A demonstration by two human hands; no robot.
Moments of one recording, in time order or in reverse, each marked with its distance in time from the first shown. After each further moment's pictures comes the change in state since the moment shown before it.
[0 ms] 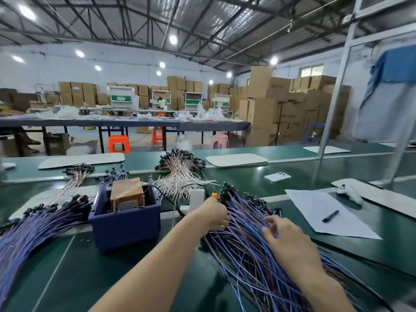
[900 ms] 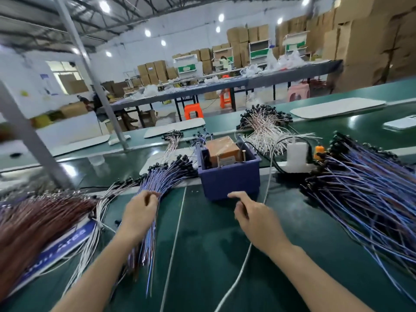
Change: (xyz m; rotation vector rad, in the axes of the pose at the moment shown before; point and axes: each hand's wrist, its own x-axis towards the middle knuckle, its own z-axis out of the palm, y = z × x) left_hand -0.141 -0.203 -0.299 0.492 0.863 0.060; right_hand -0.050 -0.207 0.178 0.518 -0.100 -0.606
